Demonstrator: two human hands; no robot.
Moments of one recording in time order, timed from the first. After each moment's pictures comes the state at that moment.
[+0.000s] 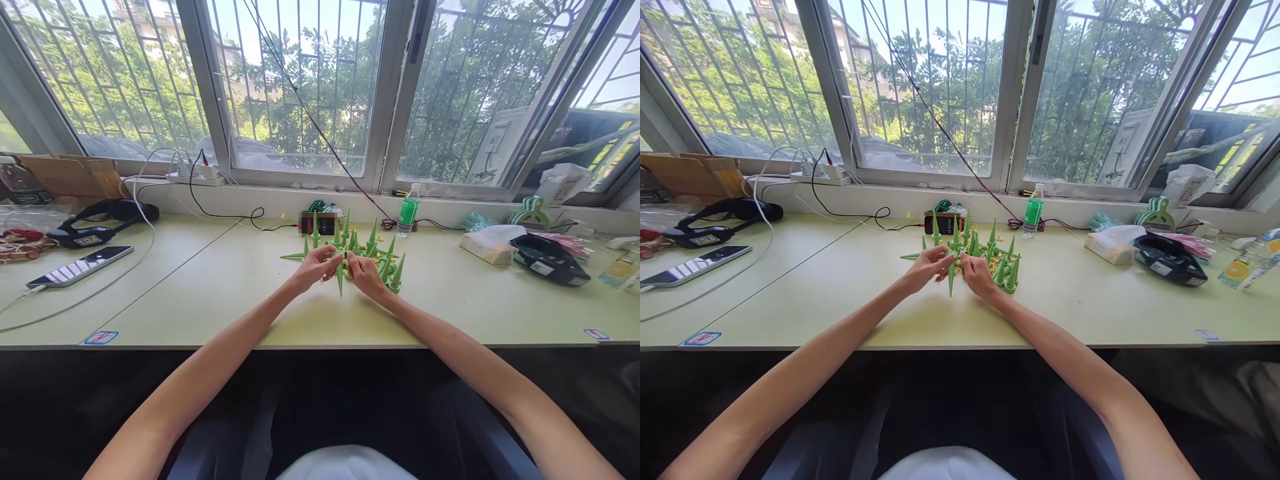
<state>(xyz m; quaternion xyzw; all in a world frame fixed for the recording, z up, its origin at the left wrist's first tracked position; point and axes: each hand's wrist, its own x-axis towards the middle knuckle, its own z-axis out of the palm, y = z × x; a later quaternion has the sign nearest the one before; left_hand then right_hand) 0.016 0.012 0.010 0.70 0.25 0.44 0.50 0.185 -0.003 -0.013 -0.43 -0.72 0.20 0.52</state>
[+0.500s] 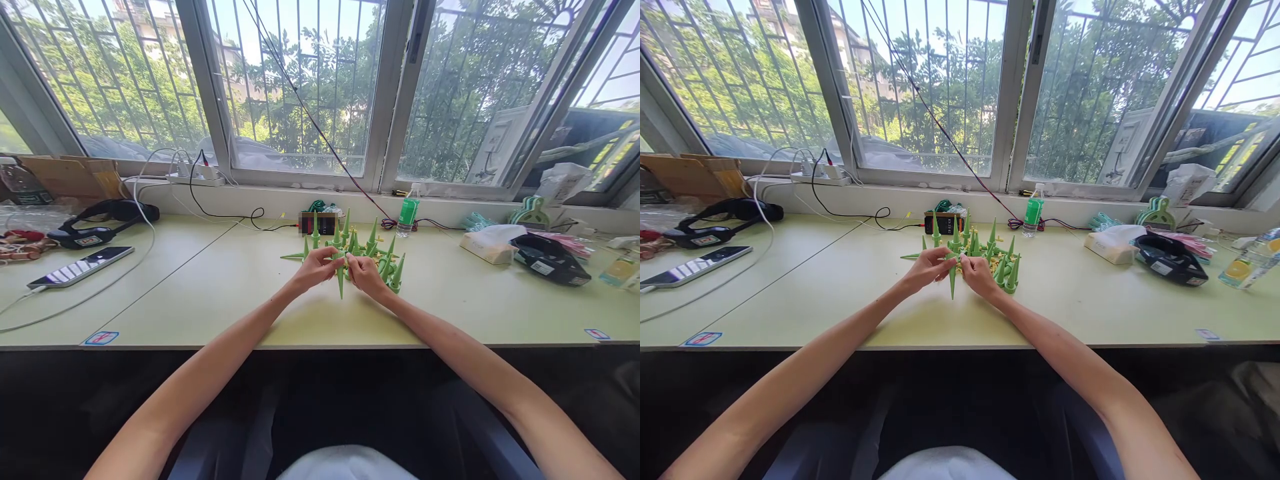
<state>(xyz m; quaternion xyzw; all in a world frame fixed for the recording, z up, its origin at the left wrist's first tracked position) 0.018 0.006 0.012 0.72 0.27 0.45 0.46 0.185 0.001 -0.018 -0.42 -0.71 0.25 0.51</state>
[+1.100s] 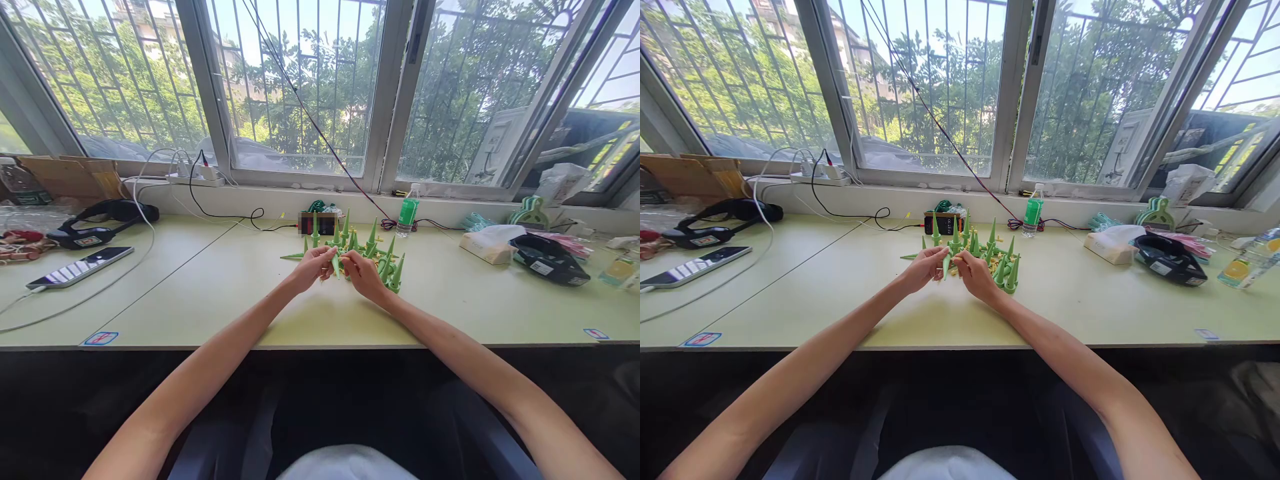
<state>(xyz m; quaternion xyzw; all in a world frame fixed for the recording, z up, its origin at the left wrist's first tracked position) 0.014 0.020 0.011 0.60 0.26 0.43 0.62 0.190 -0.005 -0.016 -0.36 -0.77 0.15 0.50</state>
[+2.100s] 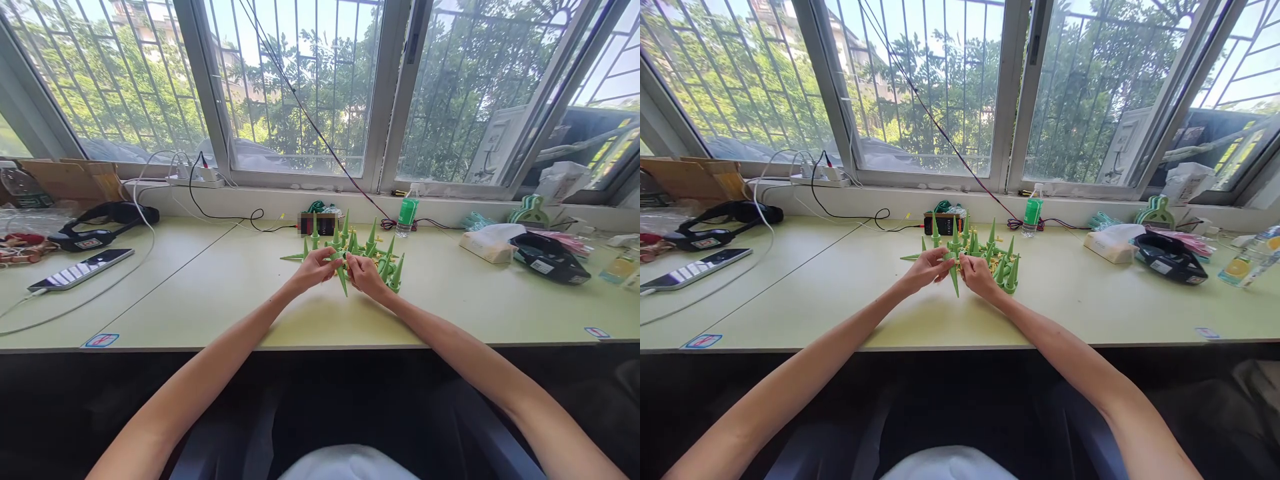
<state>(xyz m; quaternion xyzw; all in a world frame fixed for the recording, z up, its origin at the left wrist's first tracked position) 0.015 0.010 0.011 0.72 0.27 0.44 0.47 0.185 0.001 -0.018 -0.39 -0.69 0.31 0.52</state>
